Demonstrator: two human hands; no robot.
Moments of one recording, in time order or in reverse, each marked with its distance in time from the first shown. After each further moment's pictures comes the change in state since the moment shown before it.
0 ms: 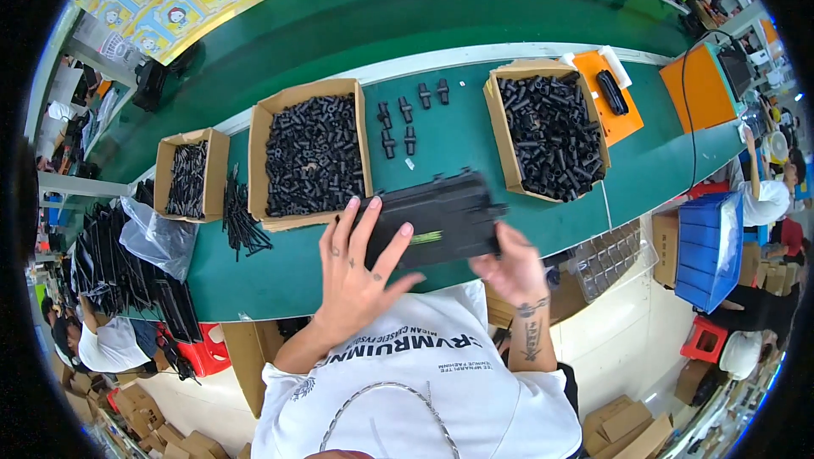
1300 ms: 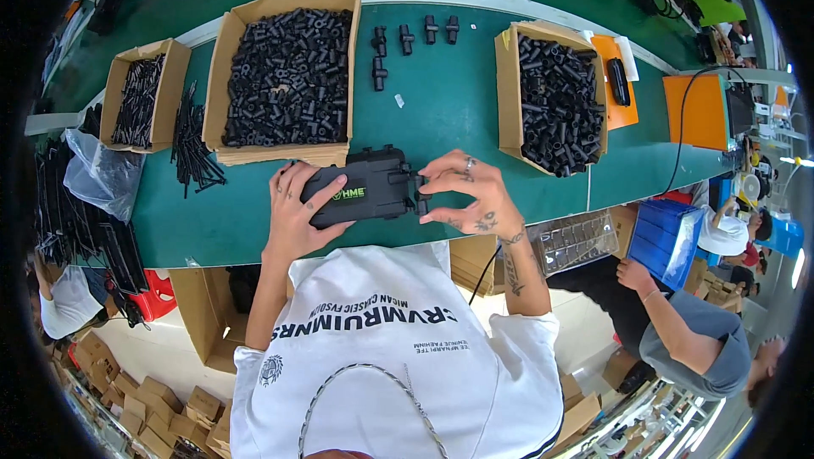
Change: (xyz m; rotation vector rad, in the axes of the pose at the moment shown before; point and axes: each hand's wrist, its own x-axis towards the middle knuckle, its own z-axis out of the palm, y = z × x) left_hand -0.084 -0.081 0.067 -0.156 0.021 -0.178; right_hand 0.067 -0.013 0.014 -1.468 -0.760 -0.765
